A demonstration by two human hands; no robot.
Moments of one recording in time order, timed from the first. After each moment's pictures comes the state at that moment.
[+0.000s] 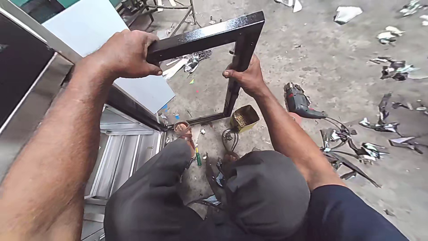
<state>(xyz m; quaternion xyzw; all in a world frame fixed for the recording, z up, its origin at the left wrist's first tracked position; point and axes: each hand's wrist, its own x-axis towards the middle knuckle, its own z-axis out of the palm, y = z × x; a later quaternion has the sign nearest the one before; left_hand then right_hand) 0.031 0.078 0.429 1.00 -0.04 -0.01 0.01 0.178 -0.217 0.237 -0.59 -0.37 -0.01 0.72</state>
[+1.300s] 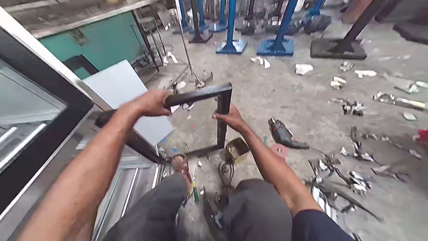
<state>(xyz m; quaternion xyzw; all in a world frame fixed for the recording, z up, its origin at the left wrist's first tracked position) 0.048 0.065 0.434 0.99 -0.10 -0.03 0.04 0.169 -0.230 0.240 -0.70 -0.29 0.05 0.65</state>
